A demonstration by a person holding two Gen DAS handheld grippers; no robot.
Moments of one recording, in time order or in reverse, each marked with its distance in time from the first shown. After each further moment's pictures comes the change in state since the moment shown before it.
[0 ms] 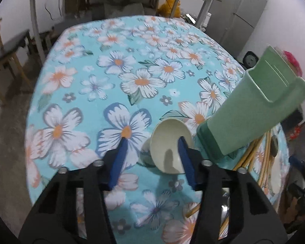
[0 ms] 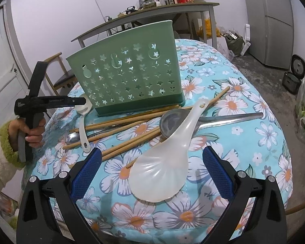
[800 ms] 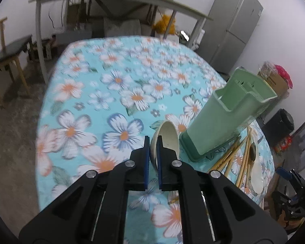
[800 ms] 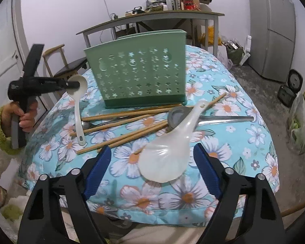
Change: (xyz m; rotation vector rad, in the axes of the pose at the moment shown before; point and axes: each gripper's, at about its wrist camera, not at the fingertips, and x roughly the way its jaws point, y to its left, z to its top) left arm -0.059 -0.009 -0.018 -0.016 -0.157 -0.027; right arm -0.028 0.028 -0.012 -0.103 -0.016 -0.051
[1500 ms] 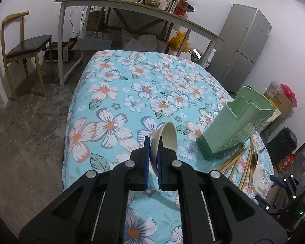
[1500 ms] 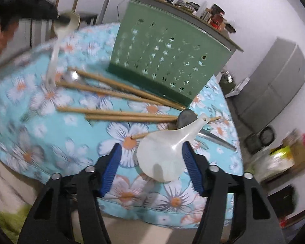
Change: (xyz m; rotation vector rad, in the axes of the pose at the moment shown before) left arm -0.041 0.040 -0.021 -0.089 -0.093 0.048; right arm 0.033 0.061 -0.023 -0.476 0.083 -0.319
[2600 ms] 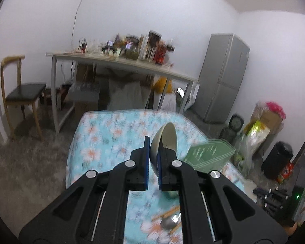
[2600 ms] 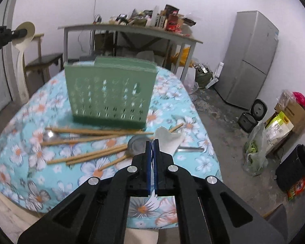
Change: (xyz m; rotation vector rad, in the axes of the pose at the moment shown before) left arm -0.112 -0.076 0.053 0.102 -0.350 -0.057; right arm -0.053 -0.091 0.017 0.372 -0.107 -0.021
